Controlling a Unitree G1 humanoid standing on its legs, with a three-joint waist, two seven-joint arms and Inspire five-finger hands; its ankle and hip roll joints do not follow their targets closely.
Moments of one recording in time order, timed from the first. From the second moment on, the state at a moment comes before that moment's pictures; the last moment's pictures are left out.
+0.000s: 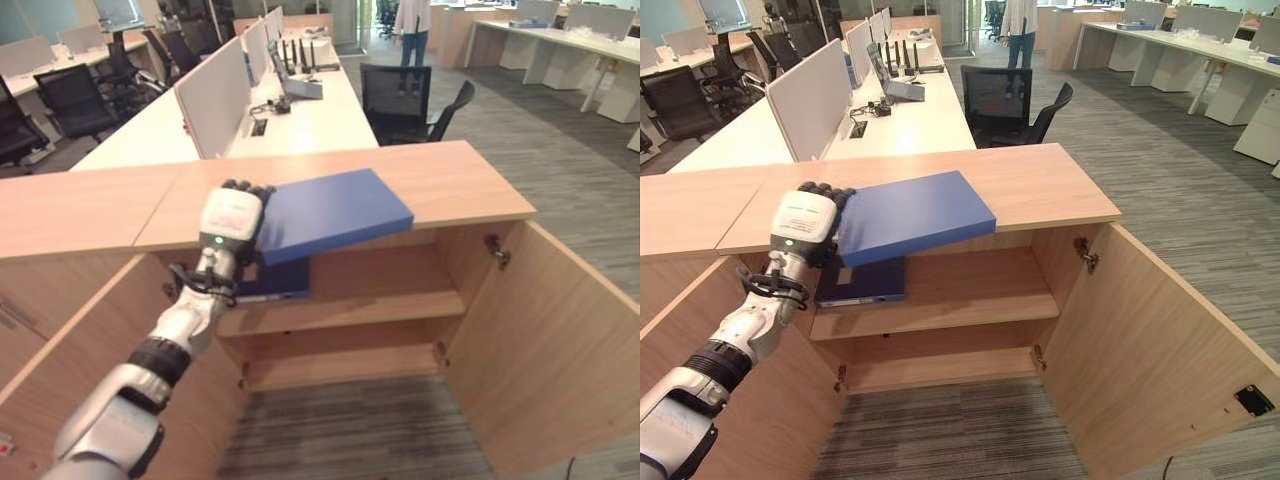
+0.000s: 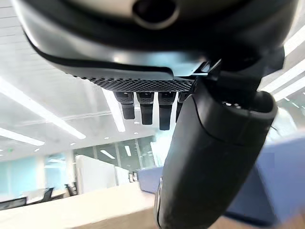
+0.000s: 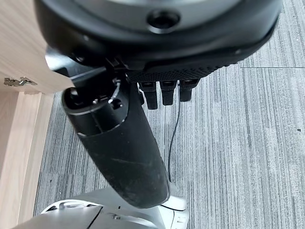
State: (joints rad) left arm -0.64 0.68 -0.43 0.53 0.77 0.15 0.44; right arm 0.01 -0.24 0.25 1.38 0.12 0.05 -0.11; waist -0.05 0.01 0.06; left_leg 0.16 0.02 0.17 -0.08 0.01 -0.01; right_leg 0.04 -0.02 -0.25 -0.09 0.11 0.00
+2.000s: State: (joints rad) left arm -0.21 0.56 -0.48 -0.24 0.29 -0.15 0.07; right arm 0.02 -0.23 0.26 1.34 0.12 0.02 -0.12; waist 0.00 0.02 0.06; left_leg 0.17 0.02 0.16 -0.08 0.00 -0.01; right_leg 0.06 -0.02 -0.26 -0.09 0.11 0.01
